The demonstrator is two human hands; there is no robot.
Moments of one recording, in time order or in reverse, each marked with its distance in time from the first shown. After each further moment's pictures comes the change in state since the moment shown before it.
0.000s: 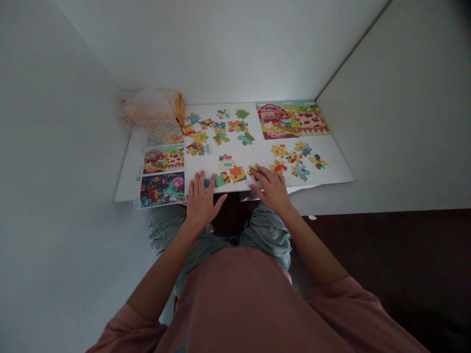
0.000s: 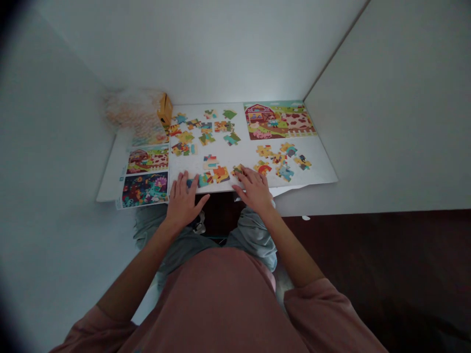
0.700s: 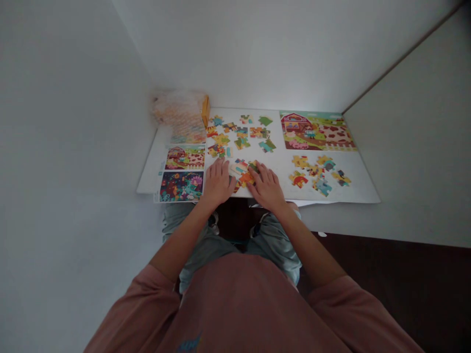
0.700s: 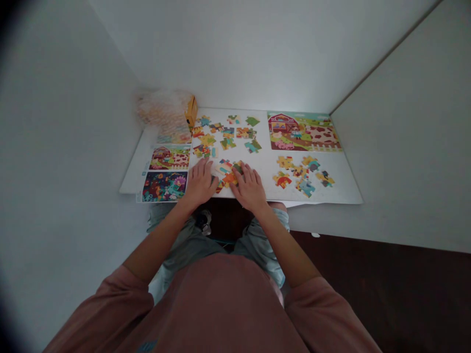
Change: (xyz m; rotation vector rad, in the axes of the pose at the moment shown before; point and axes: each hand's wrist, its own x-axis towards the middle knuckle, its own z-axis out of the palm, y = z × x) left_hand 0.048 -0.037 0.016 -0.008 0.147 0.001; right_hand 0.042 -0.043 0.041 -0.130 -0.006 -0.118
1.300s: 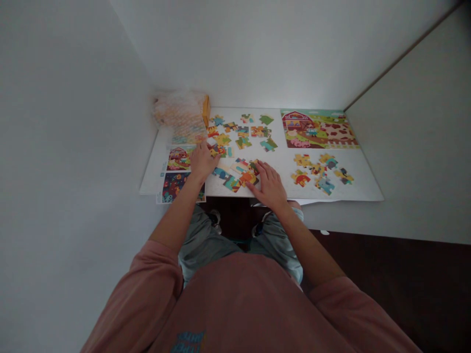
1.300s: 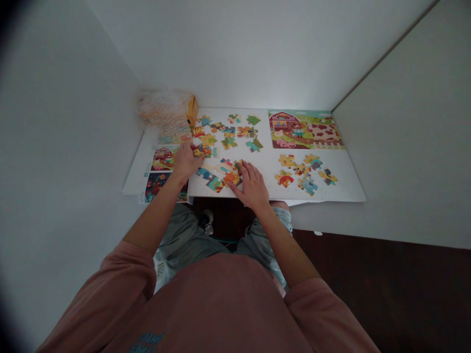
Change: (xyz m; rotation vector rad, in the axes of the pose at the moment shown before) left_hand 0.060 -0.071 0.008 -0.174 0.118 -0.184; right_hand 0.003 0.000 0.002 0.098 0.079 0.031
